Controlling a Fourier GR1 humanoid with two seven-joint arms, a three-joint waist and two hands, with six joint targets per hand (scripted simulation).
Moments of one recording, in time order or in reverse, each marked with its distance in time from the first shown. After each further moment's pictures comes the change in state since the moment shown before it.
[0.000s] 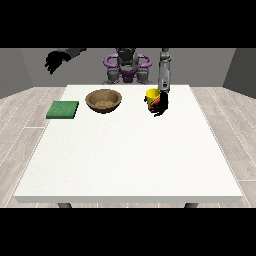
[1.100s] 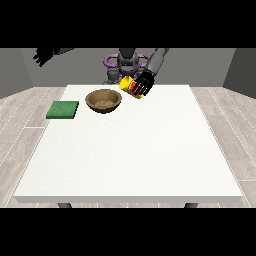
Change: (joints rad) left arm -0.267 -0.047 -0.434 0.133 -0.663 0.452 0.642; right arm 0.024 -0.118 -0.116 0.339 -0.061 0.127 0.009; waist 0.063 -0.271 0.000
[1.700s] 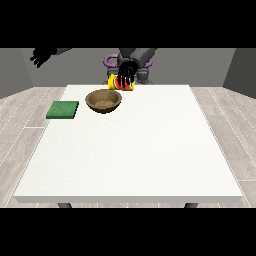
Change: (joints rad) left arm -0.249 -0.060 -0.289 0.101 -0.391 -0.143 0.501; right arm -0.071 -0.029 -0.009 0.157 0.004 0.036 -0.022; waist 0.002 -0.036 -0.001
